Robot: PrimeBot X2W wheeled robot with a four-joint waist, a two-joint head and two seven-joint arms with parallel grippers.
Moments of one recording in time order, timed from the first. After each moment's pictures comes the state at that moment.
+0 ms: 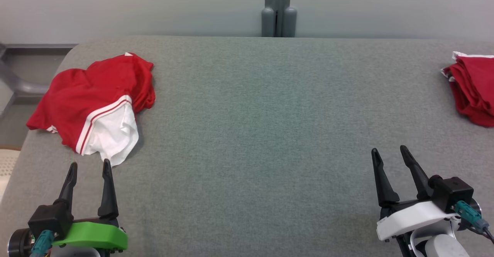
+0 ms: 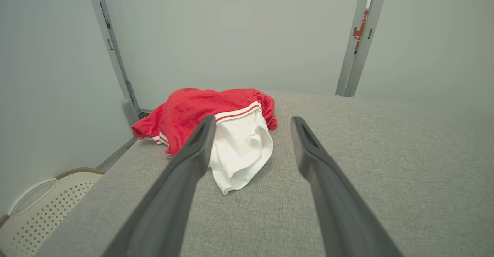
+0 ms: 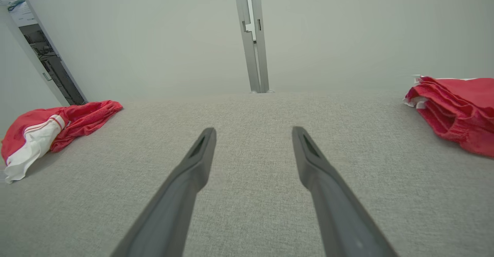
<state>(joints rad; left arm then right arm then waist) -0.04 0.09 0.11 0.22 -0.16 -0.13 -0.26 -0.03 -0.15 0.09 0.17 0.28 0.13 -0.26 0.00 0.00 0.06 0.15</state>
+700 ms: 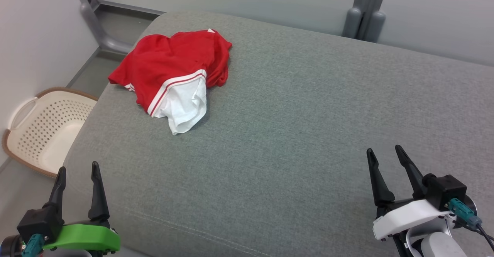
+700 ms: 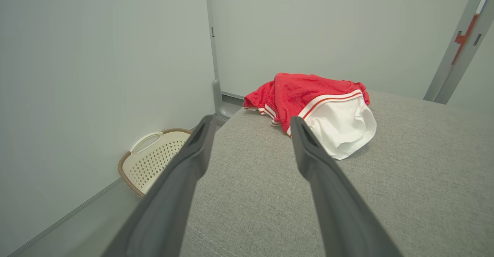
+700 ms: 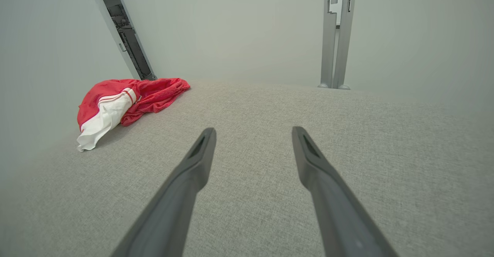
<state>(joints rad) -0.03 0.08 0.15 0.23 -0.17 -0.12 -0.26 -0.04 -0.14 0.10 0.20 0.27 0.13 -0.26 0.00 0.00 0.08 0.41</state>
